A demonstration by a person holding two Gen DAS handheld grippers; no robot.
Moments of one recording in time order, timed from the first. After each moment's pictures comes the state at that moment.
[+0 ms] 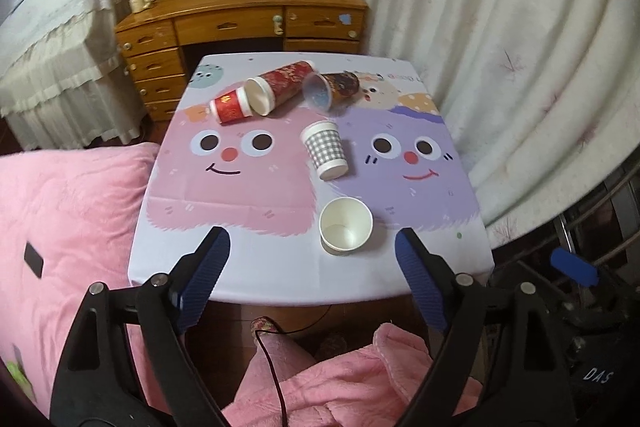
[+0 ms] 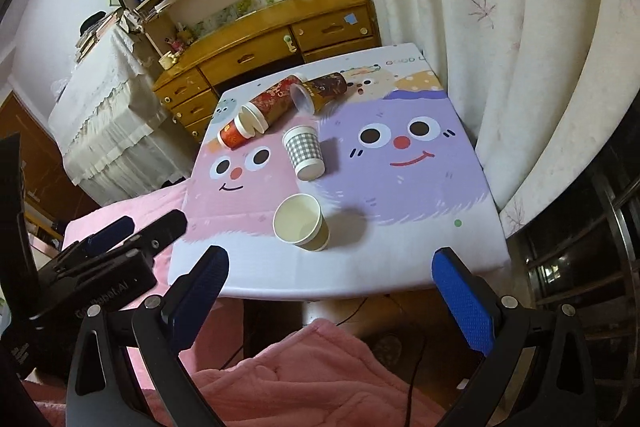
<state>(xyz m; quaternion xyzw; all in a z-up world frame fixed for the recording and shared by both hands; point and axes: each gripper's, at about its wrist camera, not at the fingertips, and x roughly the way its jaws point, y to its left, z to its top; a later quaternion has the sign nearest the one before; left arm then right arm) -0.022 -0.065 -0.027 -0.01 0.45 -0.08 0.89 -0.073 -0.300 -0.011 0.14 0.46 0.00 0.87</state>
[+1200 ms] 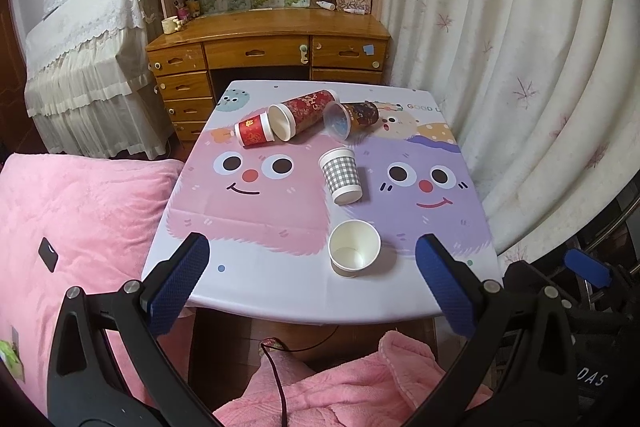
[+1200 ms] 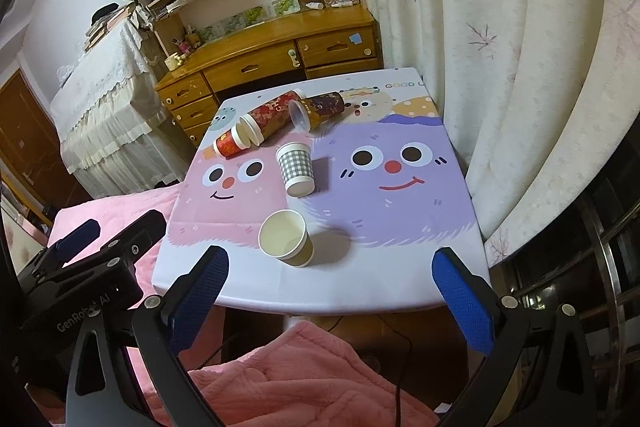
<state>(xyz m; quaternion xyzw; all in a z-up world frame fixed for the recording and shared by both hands) -0.038 -0.075 -0.015 -0.01 0.40 -0.03 0.92 -0.067 -0.301 -0.006 0.10 0.43 -0.01 0.90</state>
